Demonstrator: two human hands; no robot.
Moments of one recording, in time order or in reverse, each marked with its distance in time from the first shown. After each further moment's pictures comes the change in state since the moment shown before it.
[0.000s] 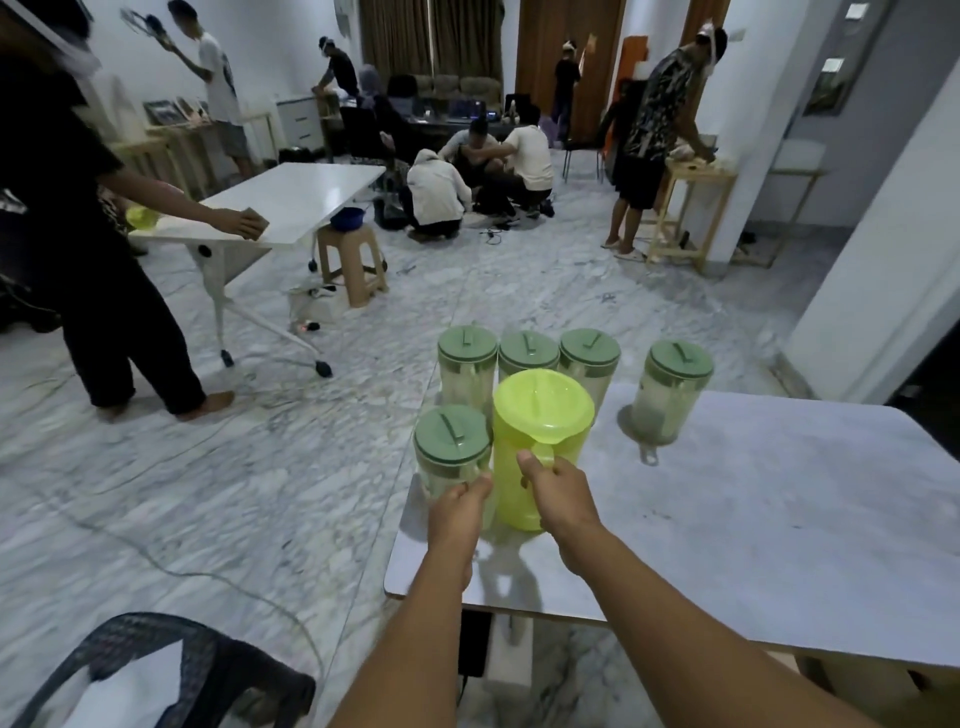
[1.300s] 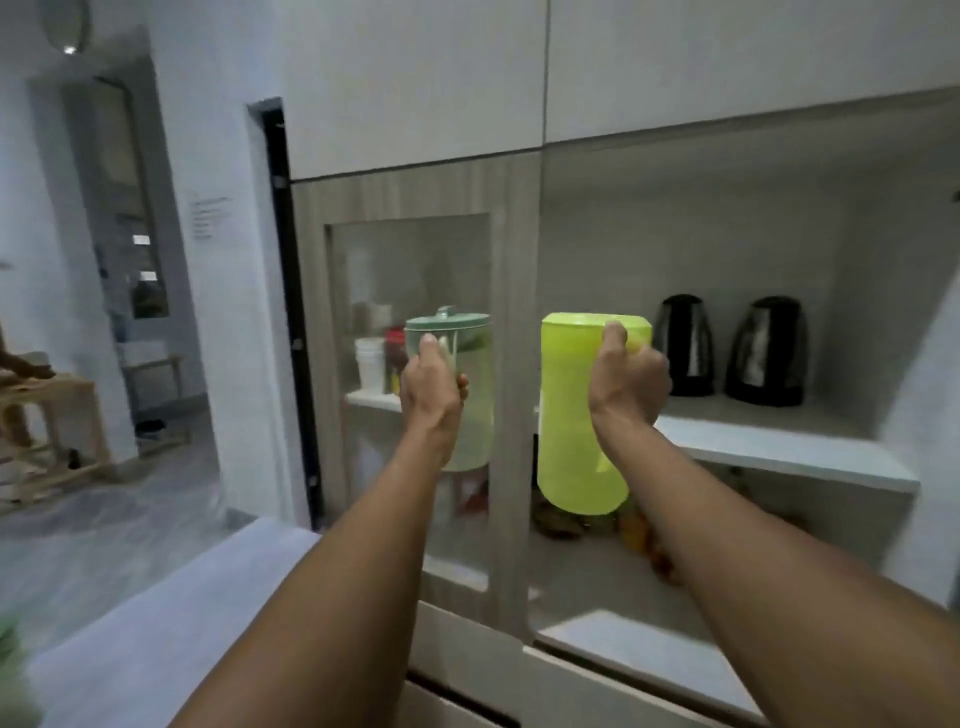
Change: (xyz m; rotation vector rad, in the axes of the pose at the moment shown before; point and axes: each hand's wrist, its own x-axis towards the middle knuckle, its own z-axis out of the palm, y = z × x) left_hand -0.513 0.071 0.386 -0.125 -1.191 0.552; right_hand -0.440 -0.049 -0.534 0.116 1.985 -0.314
